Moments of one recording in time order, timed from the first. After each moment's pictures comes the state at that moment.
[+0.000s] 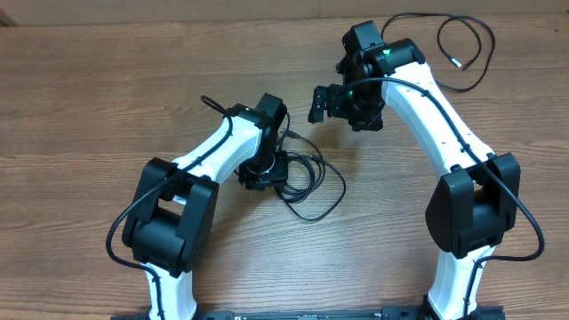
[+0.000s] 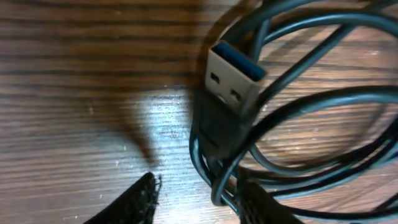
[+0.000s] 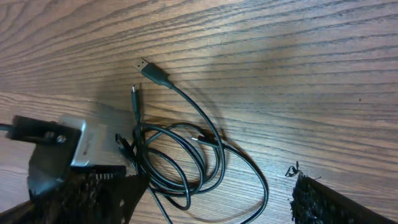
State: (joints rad) left arm -0.44 2.02 1.37 -0.97 0.21 -0.47; right arm 0.33 2.06 1.86 -1.19 -0.29 0.38
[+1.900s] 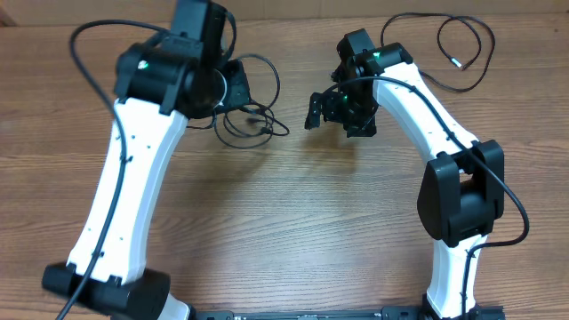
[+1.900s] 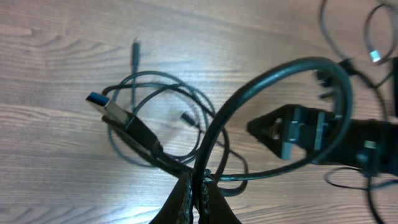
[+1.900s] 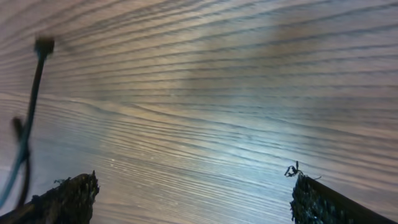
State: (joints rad) left arm -0.30 1.71 2.00 -1.34 0.06 -0.53; right arm 0.33 2.14 1.85 -1.17 -0.34 0.38
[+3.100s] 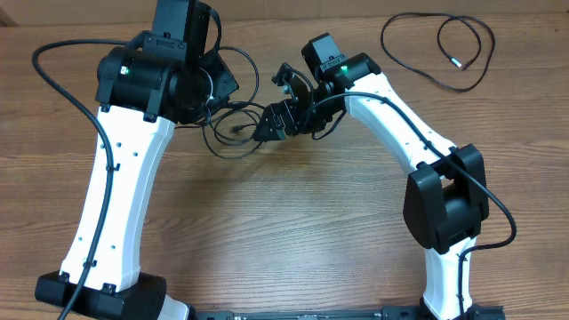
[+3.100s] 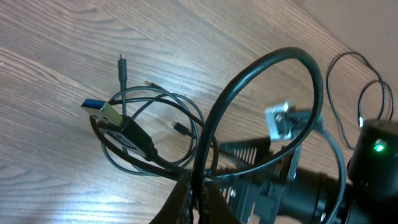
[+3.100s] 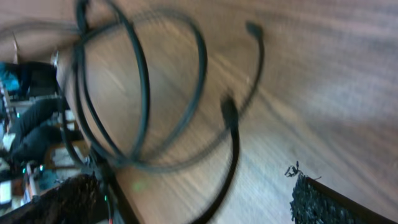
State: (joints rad) left arm -0.27 1.69 2.00 -1.36 0.01 -0.82; right arm 0.46 2.14 1.85 -0.99 -0.74 0.06
